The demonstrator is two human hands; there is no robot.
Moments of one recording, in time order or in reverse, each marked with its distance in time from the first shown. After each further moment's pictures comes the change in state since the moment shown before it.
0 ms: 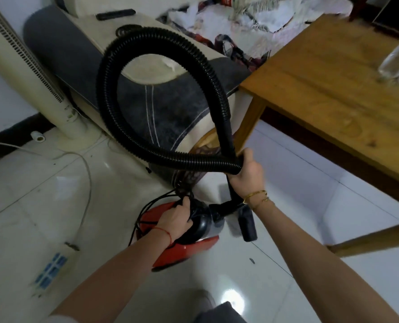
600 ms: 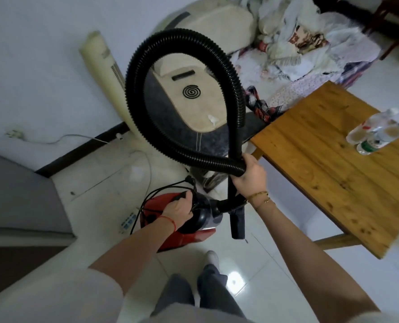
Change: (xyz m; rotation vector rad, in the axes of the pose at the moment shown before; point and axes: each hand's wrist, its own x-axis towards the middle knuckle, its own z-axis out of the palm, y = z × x) left_hand -0.283 0.060 -0.315 -0.026 -0.081 -0.209; right_hand -0.032 -0.291 -0.281 0.026 -0.147 -0.131
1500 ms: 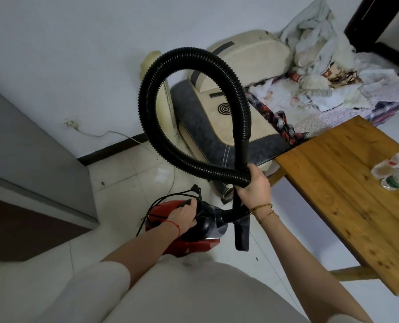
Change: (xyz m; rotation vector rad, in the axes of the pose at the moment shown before) left_hand -0.094 -0.044 -0.008 -0.165 0.046 -0.114; right_hand -0.045 -0.090 -0.005 0.023 -0.066 -0.099
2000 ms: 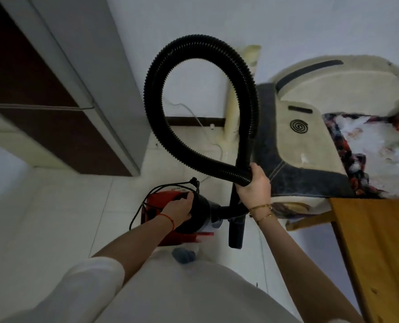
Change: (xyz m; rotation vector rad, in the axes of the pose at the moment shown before) left_hand -0.088 -0.038 0.045 -0.144 0.158 -0.370; right_hand -0.007 -0.062 0.053 0.111 -0.275 -0.318
